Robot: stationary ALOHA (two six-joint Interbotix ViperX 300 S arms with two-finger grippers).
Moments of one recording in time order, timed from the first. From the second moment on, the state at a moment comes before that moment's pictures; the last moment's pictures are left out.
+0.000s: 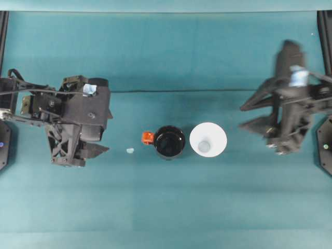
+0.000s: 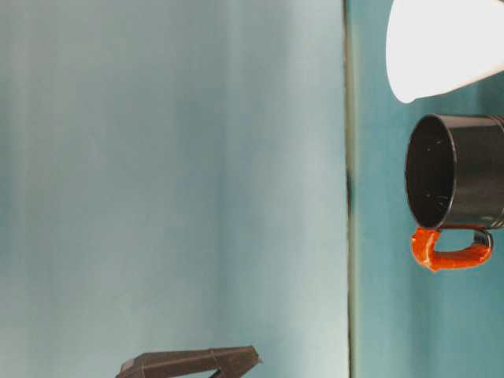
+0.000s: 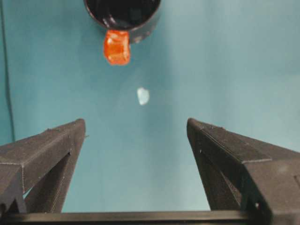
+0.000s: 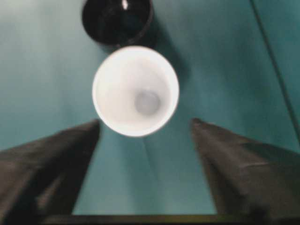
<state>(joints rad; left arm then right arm) -0.02 -0.36 0.59 0.02 0.72 0.06 -0.08 -0.52 0.78 0.06 0.62 0.19</state>
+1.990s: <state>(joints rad) -0.02 -0.36 0.63 0.02 0.72 0.03 -0.12 0.02 0.63 0.06 0.60 0.19</state>
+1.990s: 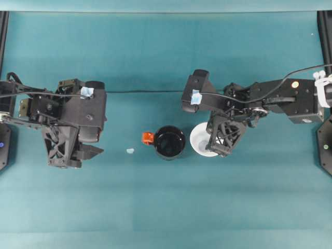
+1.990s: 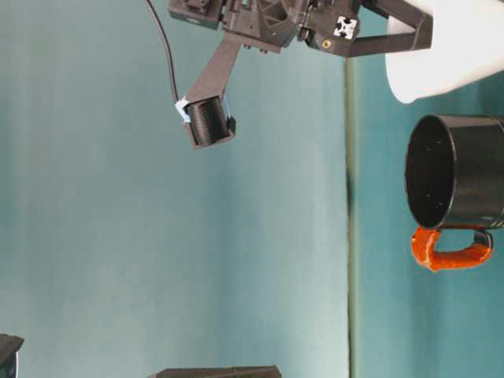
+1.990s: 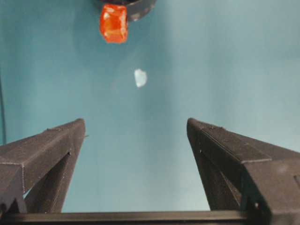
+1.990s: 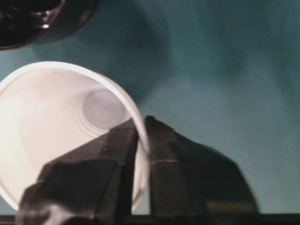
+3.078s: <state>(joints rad) -0.02 -0.36 0.63 0.02 0.72 0.02 -0.15 -0.10 0.13 0.03 1.18 0.19</state>
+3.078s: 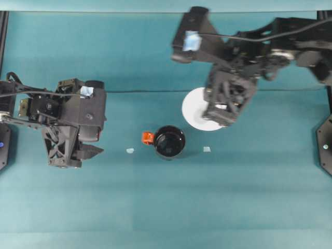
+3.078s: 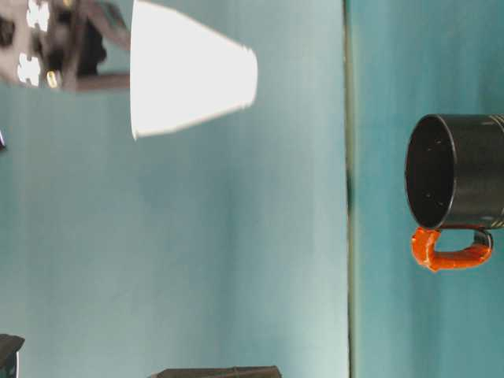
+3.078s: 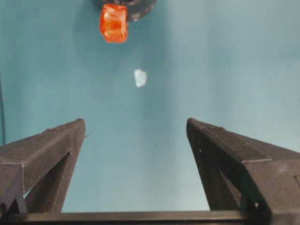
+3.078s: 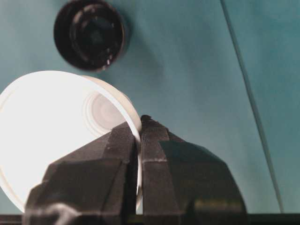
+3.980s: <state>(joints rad) -0.02 -0.37 0.66 0.02 0.72 -0.03 -0.08 0.19 0.08 0.03 1.00 0.19</state>
